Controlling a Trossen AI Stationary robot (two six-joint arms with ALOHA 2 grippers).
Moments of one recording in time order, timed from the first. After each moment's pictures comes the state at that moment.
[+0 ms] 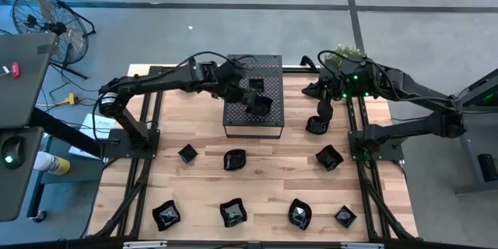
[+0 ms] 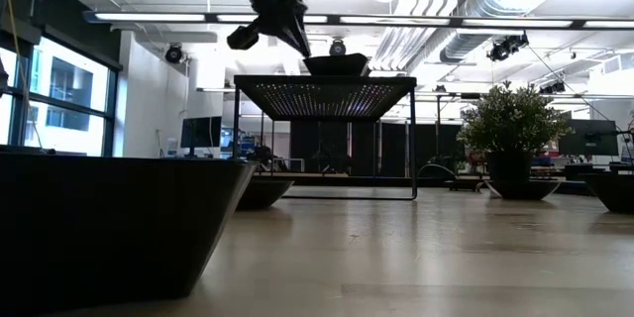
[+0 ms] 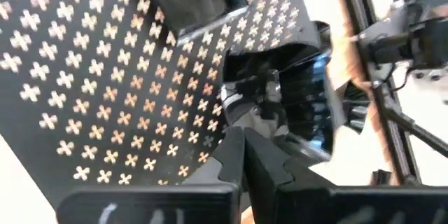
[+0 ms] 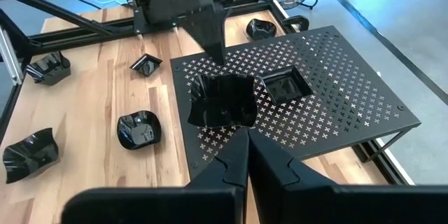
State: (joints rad) left arm 0.28 1.62 1.54 -0.79 0.04 -0.92; right arm -0.27 1.03 1.27 -0.78 -0.03 0.05
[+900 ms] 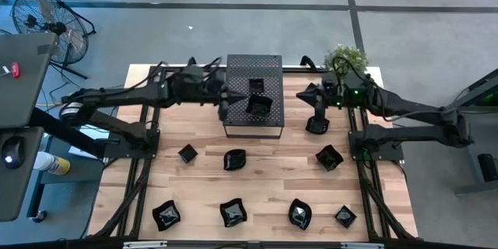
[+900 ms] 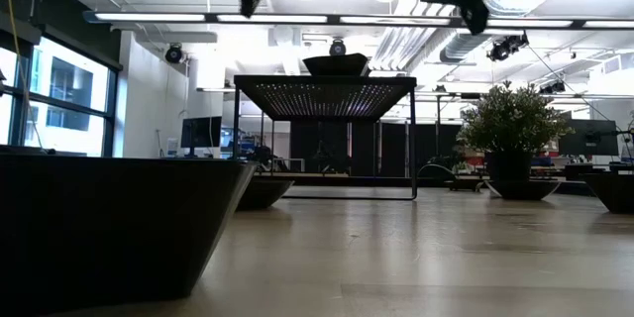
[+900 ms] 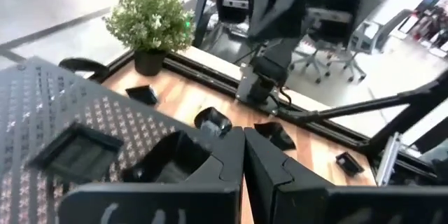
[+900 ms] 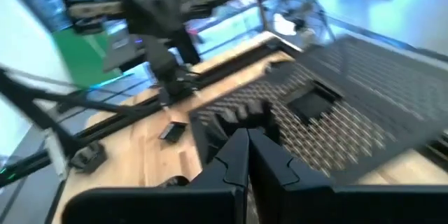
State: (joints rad) left arm 0.22 1.20 1.03 -0.03 0.08 -0.32; right arm -0.33 0.82 0.74 -0.17 -0.09 0.37
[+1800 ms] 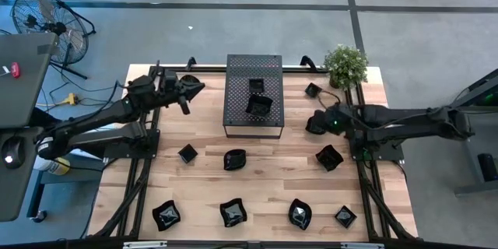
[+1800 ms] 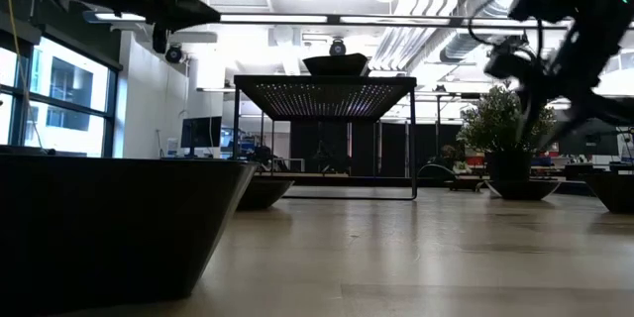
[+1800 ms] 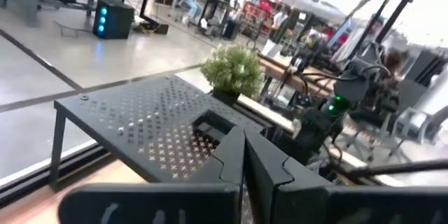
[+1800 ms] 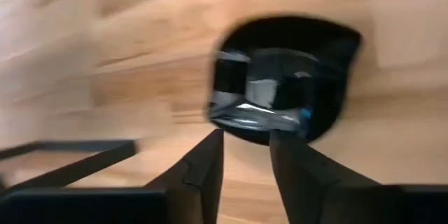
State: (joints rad) left arm 0.49 0.62 0.47 0.16 0.08 -0.36; right arm -0.15 0.81 0.45 -0.73 0.17 1.66
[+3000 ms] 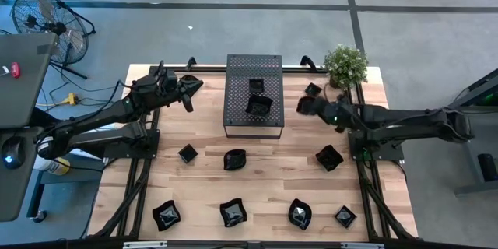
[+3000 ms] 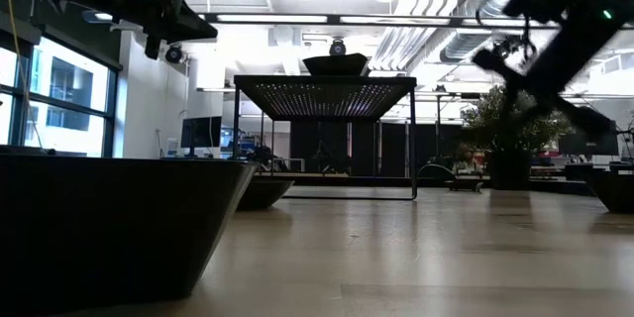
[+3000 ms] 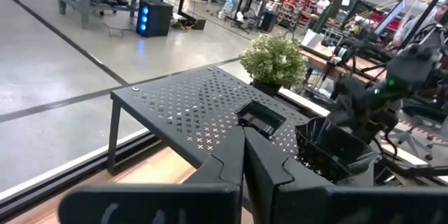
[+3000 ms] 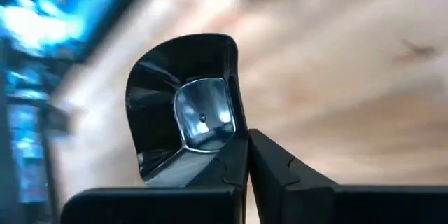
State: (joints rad) left arm 0.48 0.63 0.47 0.10 -0.06 -0.30; right arm -0.22 0.81 0.44 -0.49 0.42 1.72
